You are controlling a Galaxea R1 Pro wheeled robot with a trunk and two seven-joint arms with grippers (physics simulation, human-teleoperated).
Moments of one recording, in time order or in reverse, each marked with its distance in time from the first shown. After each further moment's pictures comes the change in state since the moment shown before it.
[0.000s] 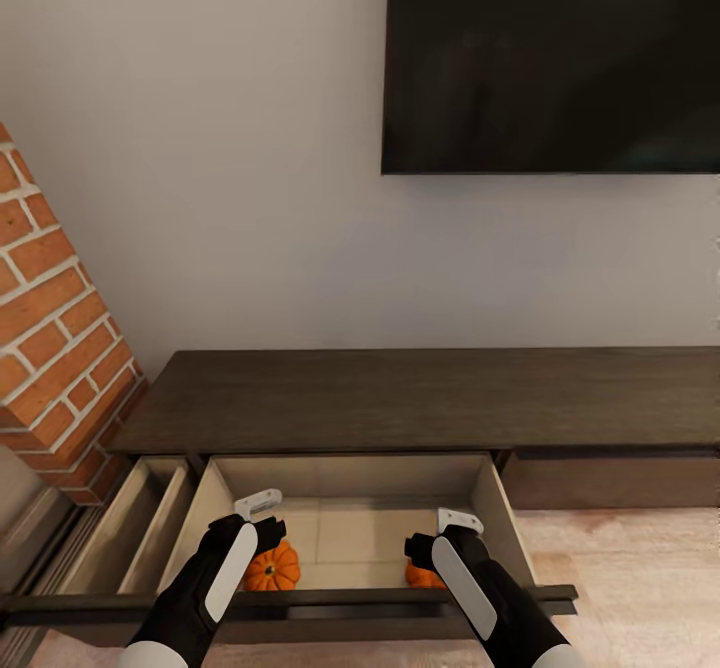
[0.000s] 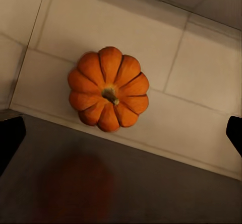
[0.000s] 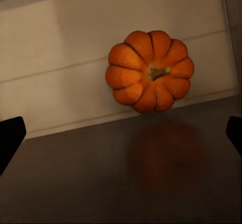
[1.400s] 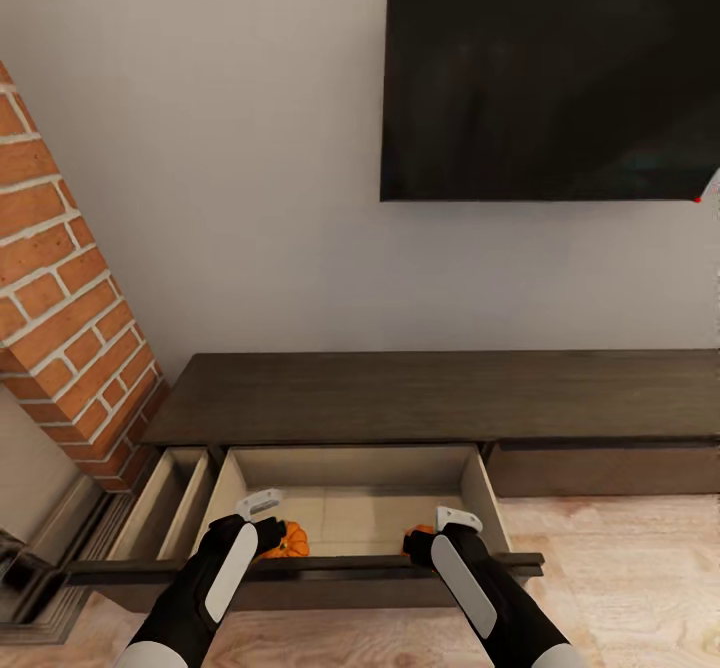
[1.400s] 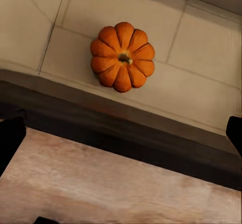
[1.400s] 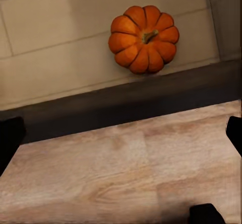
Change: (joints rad) left arm 0.000 0.000 -0.002 0.000 -0.002 0.000 0.000; right arm 0.000 0.002 -0.001 -0.011 -0.005 -0.002 0.000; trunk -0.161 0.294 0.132
